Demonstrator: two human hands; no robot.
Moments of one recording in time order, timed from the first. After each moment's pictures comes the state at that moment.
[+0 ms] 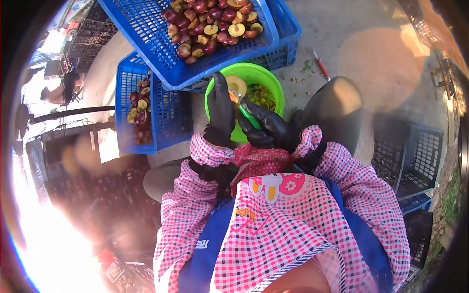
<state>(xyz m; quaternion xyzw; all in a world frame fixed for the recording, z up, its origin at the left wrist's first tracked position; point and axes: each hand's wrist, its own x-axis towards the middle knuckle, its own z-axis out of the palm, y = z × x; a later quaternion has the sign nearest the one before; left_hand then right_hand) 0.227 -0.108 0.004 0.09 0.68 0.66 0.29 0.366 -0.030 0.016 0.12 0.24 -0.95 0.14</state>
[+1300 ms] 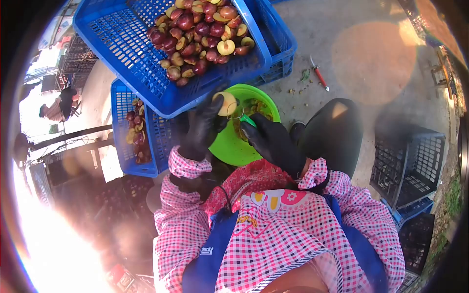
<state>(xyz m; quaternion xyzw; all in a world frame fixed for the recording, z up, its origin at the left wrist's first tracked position) 0.169 -0.092 0.025 0.18 0.65 0.56 0.49 0.352 -0.010 -0.004 0.29 0.71 -0.63 -0.14</state>
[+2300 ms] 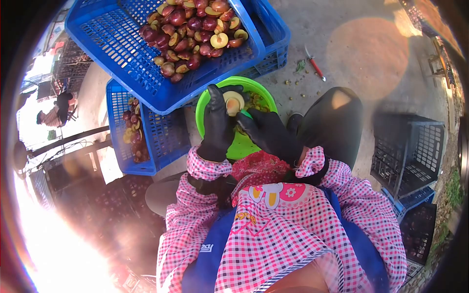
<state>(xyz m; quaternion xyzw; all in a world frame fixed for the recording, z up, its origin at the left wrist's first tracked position) 0.228 -0.074 0.022 0.17 0.66 0.61 0.40 0.354 -0.013 -0.026 0.17 0.78 -0.57 -0.18</state>
